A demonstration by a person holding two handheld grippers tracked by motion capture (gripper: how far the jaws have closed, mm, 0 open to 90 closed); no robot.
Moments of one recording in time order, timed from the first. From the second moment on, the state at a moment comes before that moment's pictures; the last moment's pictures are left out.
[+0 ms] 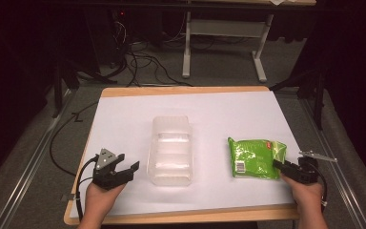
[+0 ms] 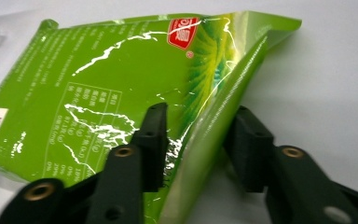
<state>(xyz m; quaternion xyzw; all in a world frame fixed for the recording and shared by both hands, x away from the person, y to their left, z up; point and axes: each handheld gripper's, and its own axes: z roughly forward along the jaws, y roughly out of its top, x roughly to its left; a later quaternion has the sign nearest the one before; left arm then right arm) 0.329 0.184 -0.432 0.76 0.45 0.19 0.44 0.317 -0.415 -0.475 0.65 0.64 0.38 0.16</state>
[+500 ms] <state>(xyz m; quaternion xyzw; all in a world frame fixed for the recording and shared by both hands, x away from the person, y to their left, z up) 0.330 0.185 -0.431 0.76 0.44 0.19 0.44 0.315 -0.398 -0.452 0.59 0.66 0.41 0.22</state>
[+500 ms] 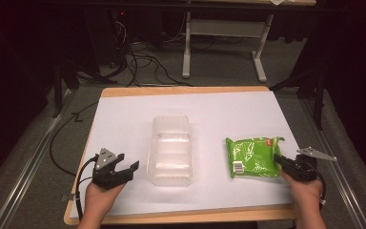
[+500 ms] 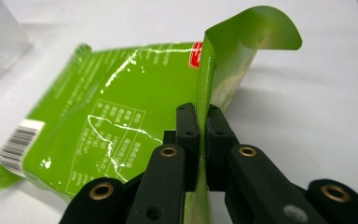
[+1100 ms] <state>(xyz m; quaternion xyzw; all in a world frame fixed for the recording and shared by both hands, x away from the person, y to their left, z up) 0.330 0.186 -0.430 0.76 0.44 0.20 0.44 0.309 -0.358 -0.398 0.49 0.65 0.50 0.29</state>
